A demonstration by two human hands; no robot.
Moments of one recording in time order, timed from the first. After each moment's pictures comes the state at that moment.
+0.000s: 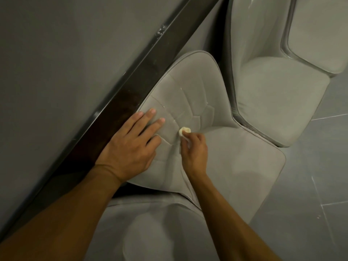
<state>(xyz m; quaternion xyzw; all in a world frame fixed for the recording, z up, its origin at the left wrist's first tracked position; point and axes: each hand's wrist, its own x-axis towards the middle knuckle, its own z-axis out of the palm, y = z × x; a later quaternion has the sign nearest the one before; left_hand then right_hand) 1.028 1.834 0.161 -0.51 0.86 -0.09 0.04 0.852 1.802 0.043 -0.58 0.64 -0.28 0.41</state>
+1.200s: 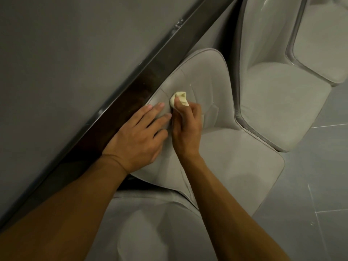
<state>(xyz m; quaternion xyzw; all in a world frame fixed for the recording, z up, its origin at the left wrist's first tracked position) 1.027 1.835 0.161 -0.52 0.85 -0.09 0.04 0.895 1.768 0.088 -0.66 0.49 -0.46 0.32</state>
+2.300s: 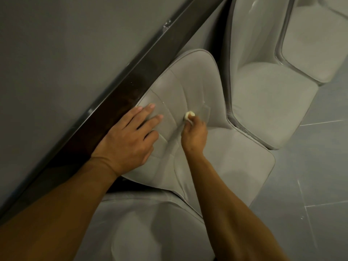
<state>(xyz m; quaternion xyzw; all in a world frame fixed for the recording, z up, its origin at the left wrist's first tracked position) 1.030 1.836 0.158 -0.51 0.85 -0.11 0.02 0.861 1.753 0.037 -0.53 0.71 -0.26 0.39</state>
